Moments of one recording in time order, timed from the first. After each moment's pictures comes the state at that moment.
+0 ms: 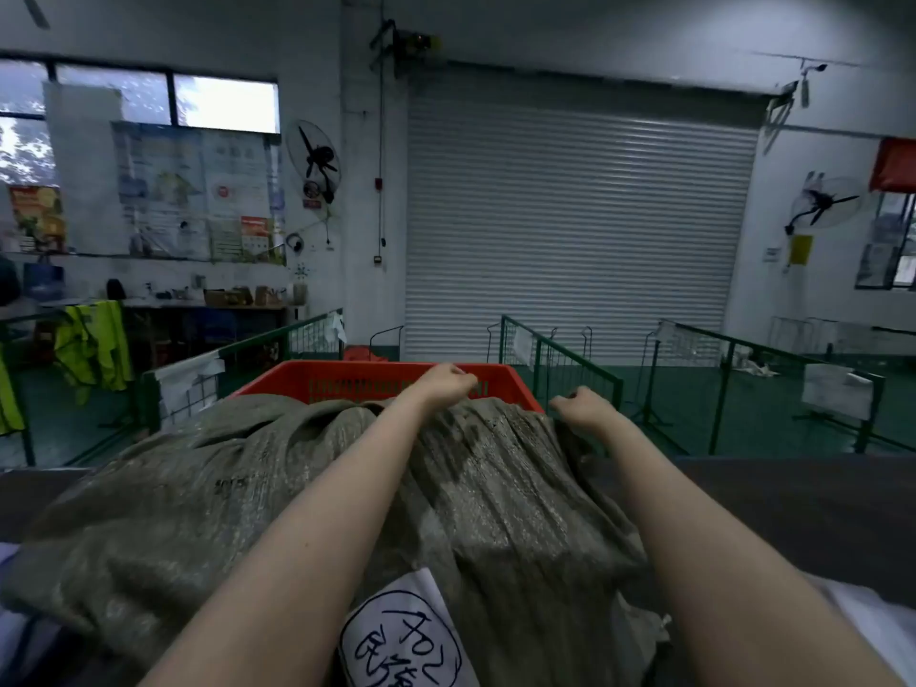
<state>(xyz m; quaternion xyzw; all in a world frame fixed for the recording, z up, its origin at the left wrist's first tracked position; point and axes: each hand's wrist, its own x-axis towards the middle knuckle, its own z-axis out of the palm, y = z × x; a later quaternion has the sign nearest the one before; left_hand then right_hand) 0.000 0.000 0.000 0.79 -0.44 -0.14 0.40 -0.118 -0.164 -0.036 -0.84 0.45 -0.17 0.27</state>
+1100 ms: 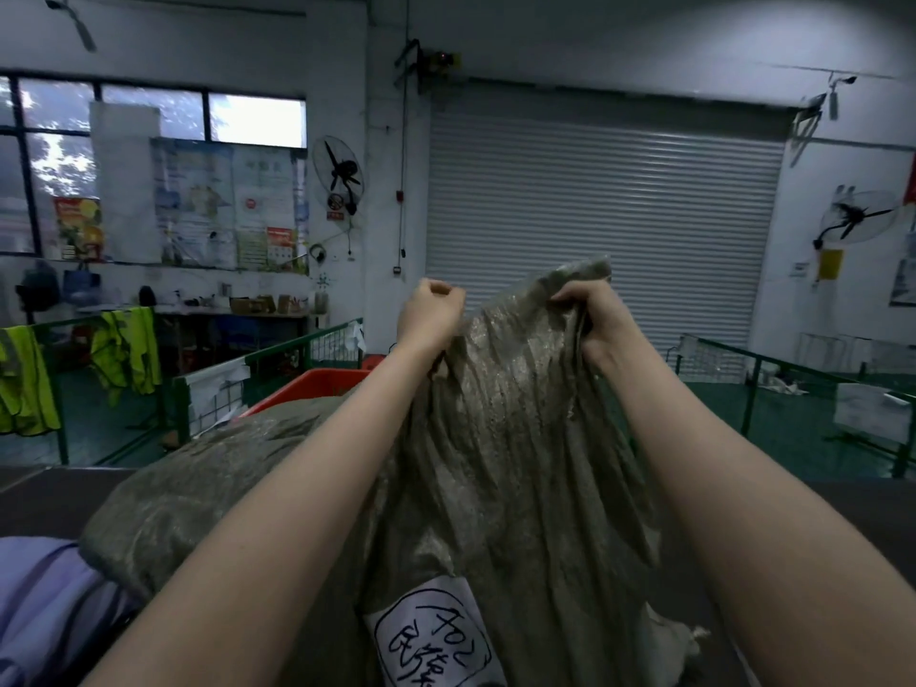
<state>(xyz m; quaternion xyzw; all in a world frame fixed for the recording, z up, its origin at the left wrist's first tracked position) -0.006 0.041 0.075 0.73 -0.30 0.03 0.61 -0.114 -0.085 0.085 -0.57 0.10 -0.38 0.72</state>
